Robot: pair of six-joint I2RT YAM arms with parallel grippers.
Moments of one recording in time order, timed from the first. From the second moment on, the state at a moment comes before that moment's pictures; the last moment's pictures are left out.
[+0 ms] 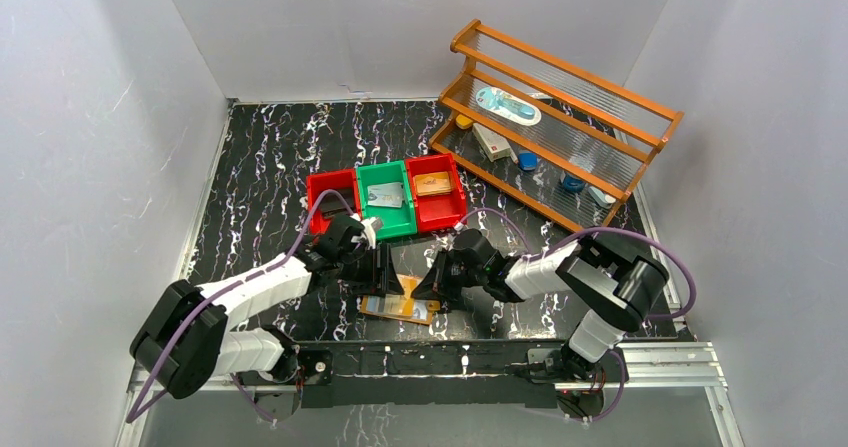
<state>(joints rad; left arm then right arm) -0.64 1.22 0.52 -0.27 0.39 -0.66 0.92 1.62 0.49 0.46 -0.36 1.24</state>
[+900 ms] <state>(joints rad) -0.64 1.21 0.47 -0.19 0.42 -0.69 0.92 1.74 0.42 0.81 -0.44 1.35</state>
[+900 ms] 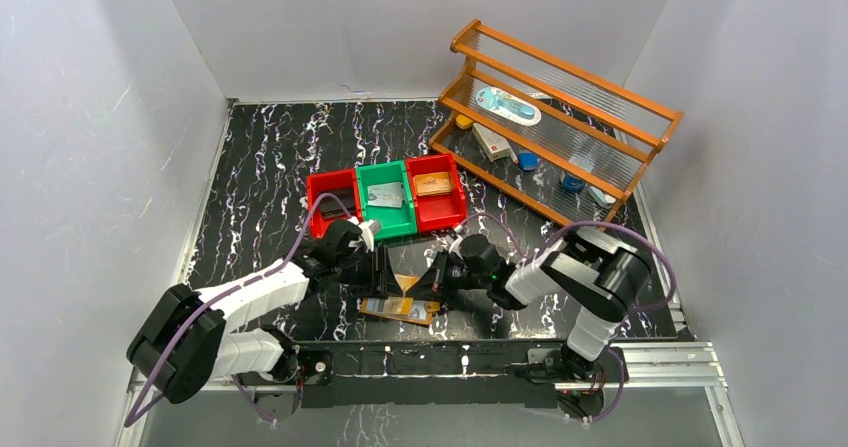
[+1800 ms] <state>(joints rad) -0.64 0.92 0.54 -0.44 0.14 -0.67 0.84 1.17 0.73 -0.09 0.01 0.72</state>
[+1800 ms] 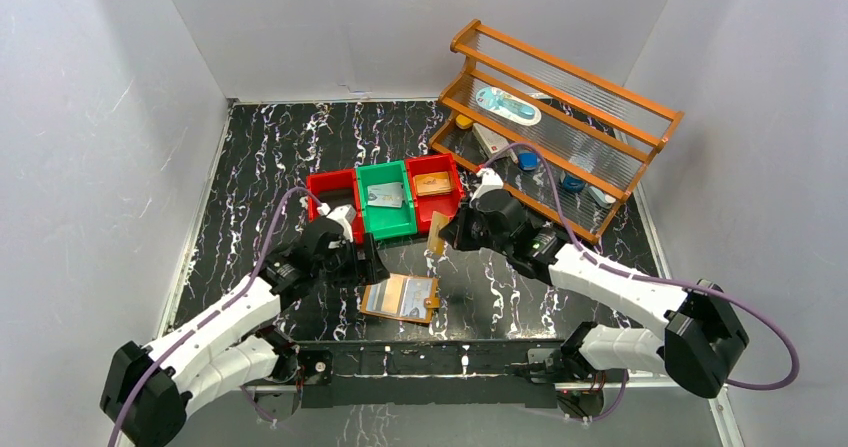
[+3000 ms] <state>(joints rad) -0.64 0.72 0.60 -0.66 -0.12 -0.66 0.74 1.83 1.10 0.25 0.22 -0.52</state>
